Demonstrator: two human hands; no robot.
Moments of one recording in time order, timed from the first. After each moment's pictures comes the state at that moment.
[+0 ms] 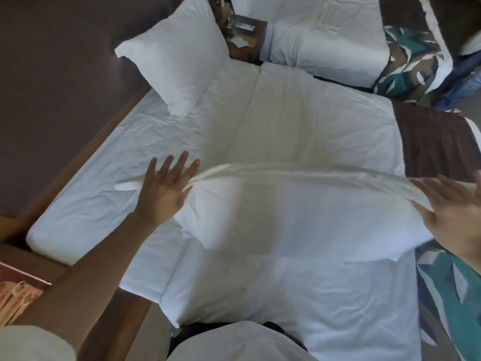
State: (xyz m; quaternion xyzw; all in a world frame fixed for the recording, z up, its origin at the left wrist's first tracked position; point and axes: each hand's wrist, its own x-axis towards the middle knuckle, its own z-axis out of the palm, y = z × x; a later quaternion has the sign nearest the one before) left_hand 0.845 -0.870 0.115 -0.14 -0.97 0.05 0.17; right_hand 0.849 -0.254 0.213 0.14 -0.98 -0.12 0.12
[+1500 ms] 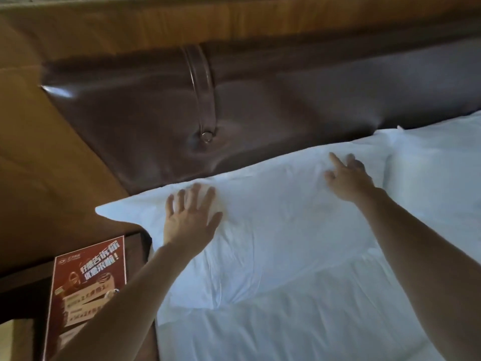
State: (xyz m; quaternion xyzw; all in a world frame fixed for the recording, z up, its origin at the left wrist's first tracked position) left_hand 0.779 -1.258 0.057 0.44 -0.90 -0.02 0.02; right_hand 0.401 -1.142 0.096 0.38 -0.91 0.02 -0.14
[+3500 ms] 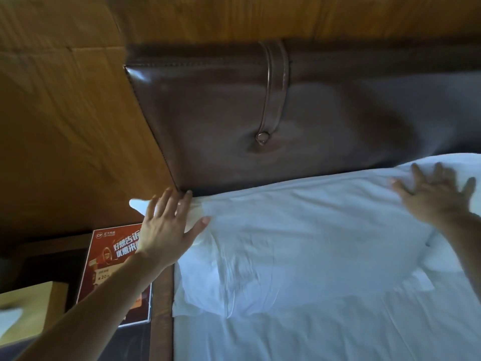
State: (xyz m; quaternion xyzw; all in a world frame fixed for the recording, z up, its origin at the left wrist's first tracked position) left_hand 0.893 -1.284 0.054 0.50 -0.86 0.01 0.07; right_hand 0.353 -1.124 0.108 0.36 -0.92 -0.13 0.01
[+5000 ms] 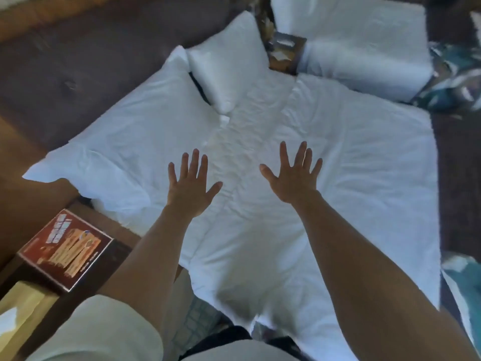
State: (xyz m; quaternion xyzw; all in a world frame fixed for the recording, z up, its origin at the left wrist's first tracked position) left_hand 0.970 -0.833 0.167 0.08 -1.00 0.01 -0.03; right_hand 0.887 -0.586 0.185 0.07 -0.99 0.07 -0.08
